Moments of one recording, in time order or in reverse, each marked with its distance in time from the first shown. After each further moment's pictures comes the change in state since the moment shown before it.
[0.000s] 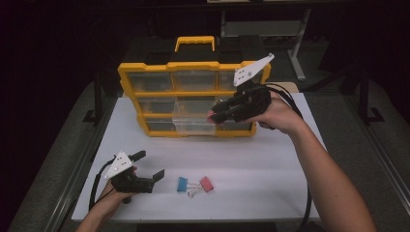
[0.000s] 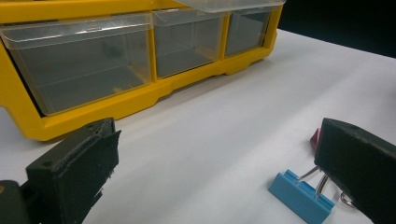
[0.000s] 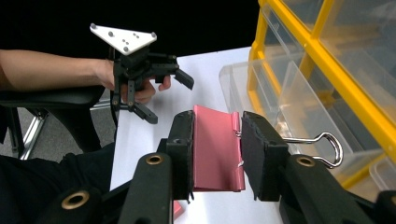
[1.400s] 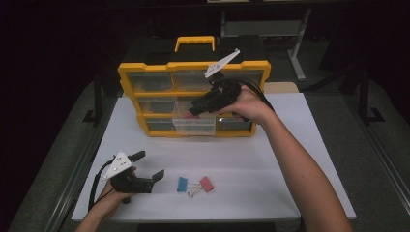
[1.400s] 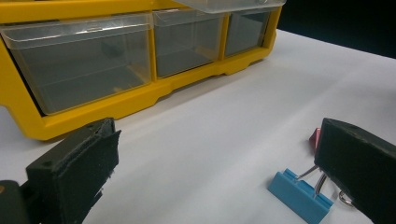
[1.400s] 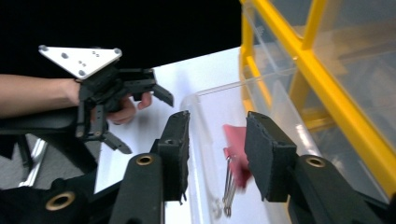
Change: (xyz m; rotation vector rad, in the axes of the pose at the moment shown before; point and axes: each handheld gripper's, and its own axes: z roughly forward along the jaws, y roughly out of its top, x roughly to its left) left arm 0.000 0.001 -0.002 -0.005 -0.003 0.006; right arm -0.041 0.019 0.061 0.030 0.014 0.089
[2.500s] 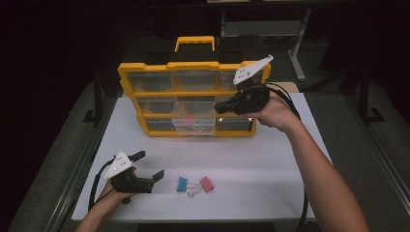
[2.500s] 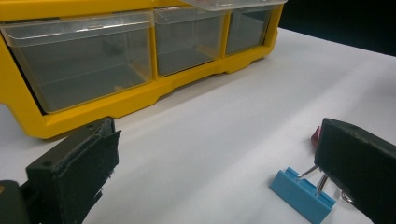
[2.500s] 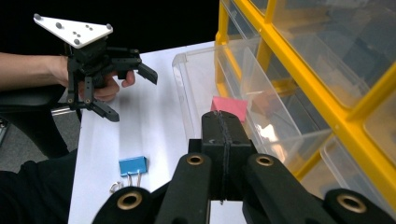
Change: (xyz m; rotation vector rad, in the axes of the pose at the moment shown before) left arm 0.001 -0.001 0.000 0.008 0.003 0.007; right arm 0.021 -0.038 -0.054 -0.032 -0.115 -0.040
